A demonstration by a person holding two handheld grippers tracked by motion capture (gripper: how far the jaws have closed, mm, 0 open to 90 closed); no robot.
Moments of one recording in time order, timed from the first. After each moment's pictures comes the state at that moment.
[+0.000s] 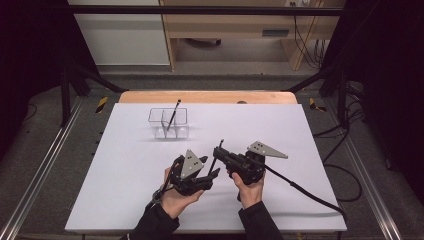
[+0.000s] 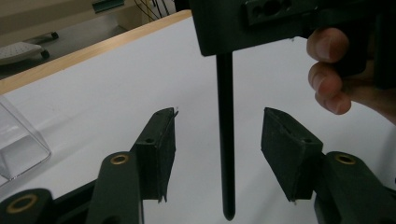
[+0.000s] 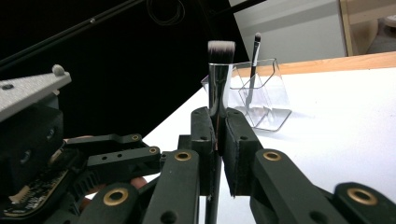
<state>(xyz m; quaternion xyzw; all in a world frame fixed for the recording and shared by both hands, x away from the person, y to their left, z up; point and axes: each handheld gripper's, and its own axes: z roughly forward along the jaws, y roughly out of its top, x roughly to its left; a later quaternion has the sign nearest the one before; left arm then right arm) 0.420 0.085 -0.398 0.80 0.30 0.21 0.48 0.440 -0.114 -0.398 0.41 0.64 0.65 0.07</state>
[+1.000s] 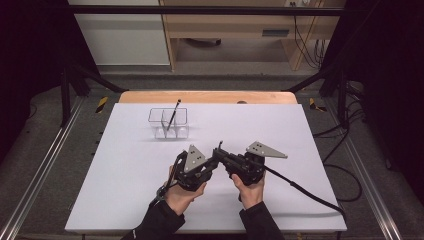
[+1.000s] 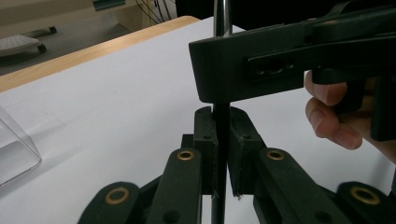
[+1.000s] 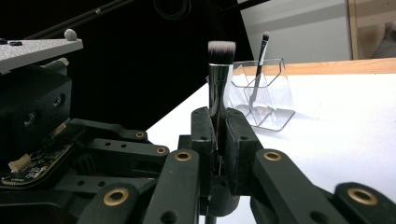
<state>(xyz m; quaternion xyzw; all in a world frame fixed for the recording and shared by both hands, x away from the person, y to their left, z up) 0.425 0.077 -0.388 0.79 0.32 0.20 0.49 0.438 -0.114 -0.395 0.39 0.65 0.64 0.08</state>
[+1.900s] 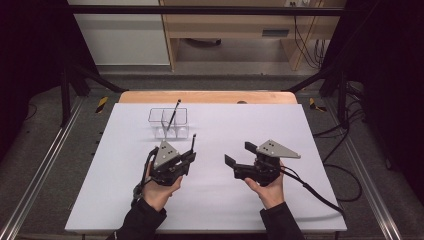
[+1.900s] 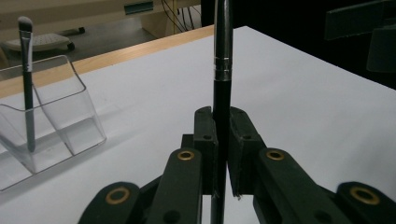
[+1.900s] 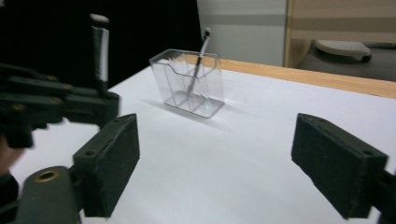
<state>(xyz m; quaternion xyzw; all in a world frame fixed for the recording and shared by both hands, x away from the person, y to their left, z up) 0.433 0.142 -0.385 0.76 0.36 0.22 0.50 0.433 -0.147 -0.382 0.40 0.70 0.56 0.19</state>
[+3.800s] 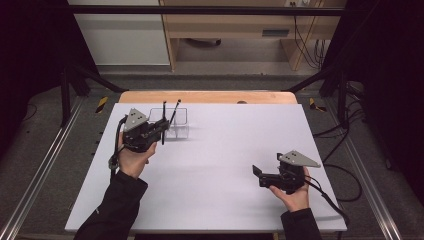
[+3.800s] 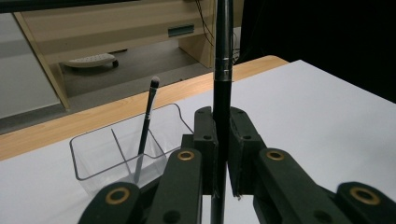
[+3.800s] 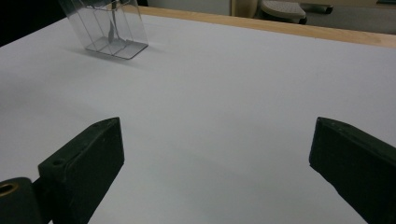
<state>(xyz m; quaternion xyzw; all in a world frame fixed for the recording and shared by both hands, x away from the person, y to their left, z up) 0.496 0.199 -0.342 0.72 0.39 0.27 0.50 0.428 -0.212 -0.421 0.46 0.72 0.47 0.24</state>
